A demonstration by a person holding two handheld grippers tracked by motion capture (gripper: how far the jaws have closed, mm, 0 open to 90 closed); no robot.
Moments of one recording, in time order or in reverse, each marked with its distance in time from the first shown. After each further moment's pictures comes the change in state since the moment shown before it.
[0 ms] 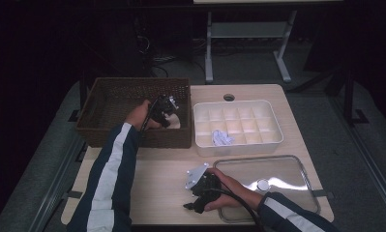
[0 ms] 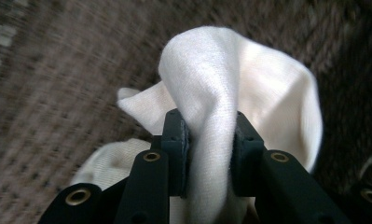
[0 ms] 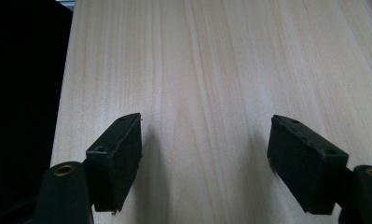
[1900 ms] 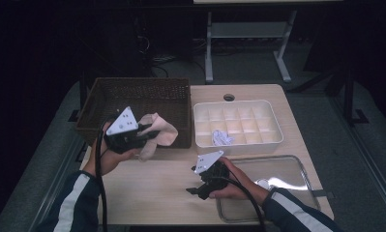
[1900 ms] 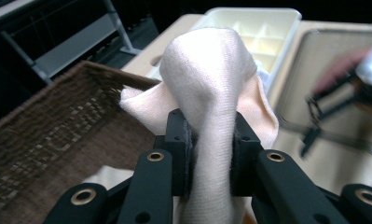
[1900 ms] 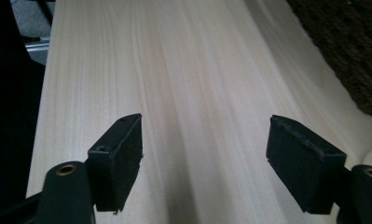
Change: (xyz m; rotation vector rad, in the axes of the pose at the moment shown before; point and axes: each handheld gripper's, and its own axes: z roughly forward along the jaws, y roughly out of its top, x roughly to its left) left arm -0.129 -0.097 -0.168 -0.698 0.054 -0.048; right arm -0.017 0.000 -0.036 -0.128 -0.102 0.111
